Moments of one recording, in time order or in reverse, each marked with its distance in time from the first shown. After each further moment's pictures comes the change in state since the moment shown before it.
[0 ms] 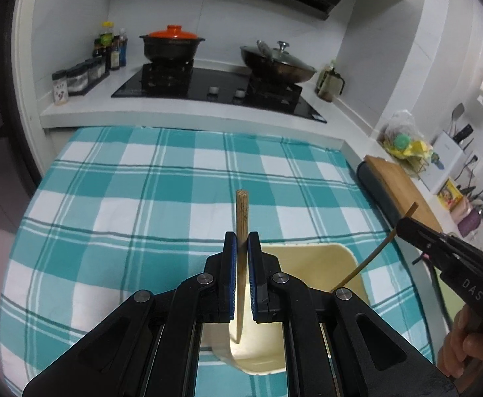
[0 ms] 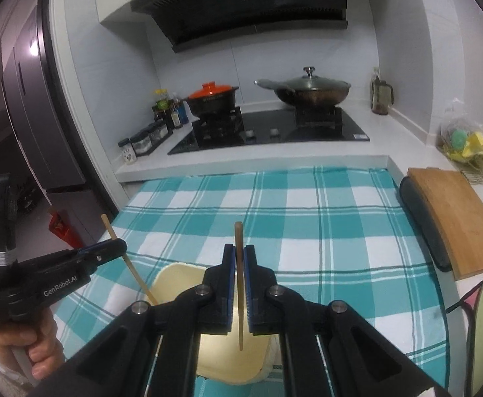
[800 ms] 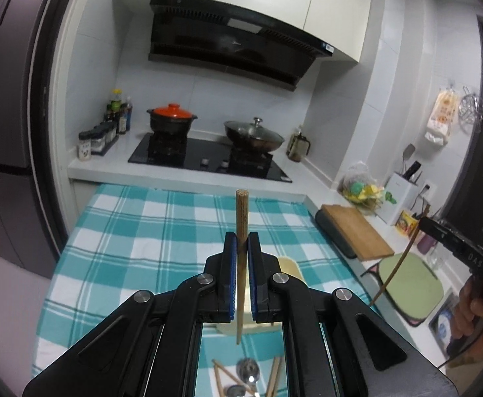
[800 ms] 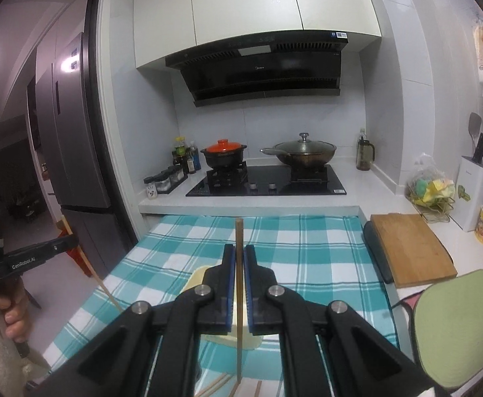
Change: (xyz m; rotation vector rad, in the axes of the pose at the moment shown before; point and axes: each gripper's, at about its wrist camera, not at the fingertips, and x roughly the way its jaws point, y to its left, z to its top) left arm -0.212 0.021 -0.017 0.021 -0.291 -0.099; right arm -0.202 0.025 -0.019 -0.080 -0.251 -0.006
